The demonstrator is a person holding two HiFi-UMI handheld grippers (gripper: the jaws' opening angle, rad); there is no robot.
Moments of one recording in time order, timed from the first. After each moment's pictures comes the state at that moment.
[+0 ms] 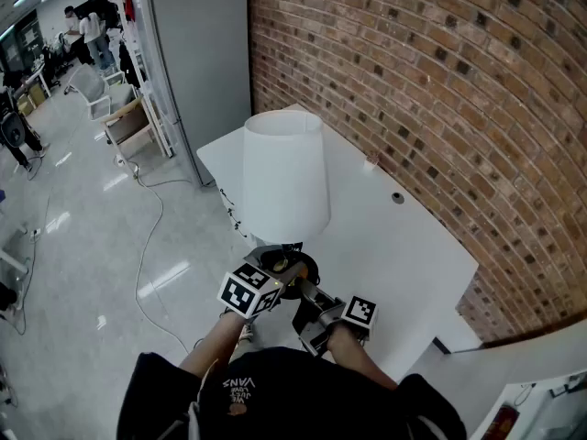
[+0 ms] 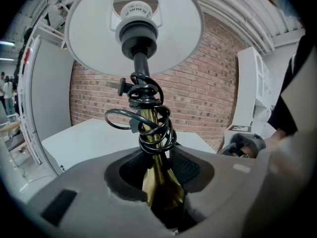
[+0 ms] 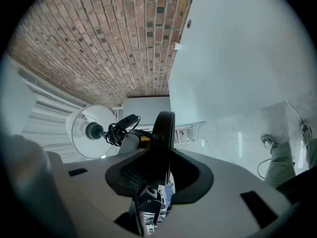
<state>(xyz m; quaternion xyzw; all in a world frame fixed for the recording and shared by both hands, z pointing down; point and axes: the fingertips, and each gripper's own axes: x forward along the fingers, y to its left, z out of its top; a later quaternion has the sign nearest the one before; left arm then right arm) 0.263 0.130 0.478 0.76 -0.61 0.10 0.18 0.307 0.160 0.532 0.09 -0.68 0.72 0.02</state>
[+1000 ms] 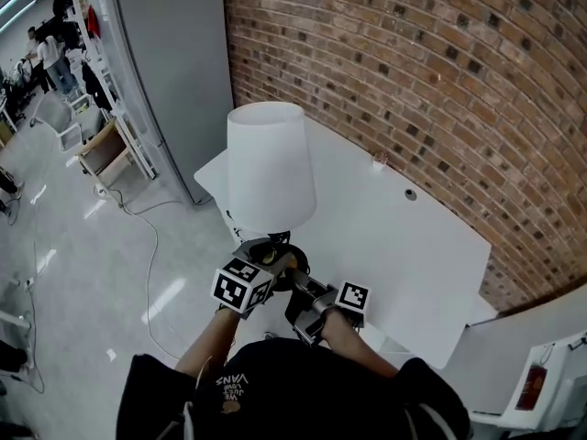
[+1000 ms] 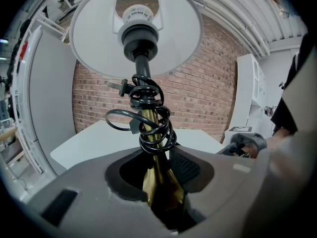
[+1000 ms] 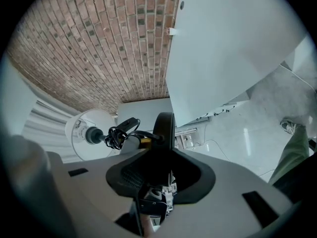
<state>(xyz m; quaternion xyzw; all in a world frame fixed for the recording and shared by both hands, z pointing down) 0.085 0.133 0.482 0.78 -0.59 0.12 0.18 0.126 0.167 0.538 0.12 -0.65 0.75 -0.03</state>
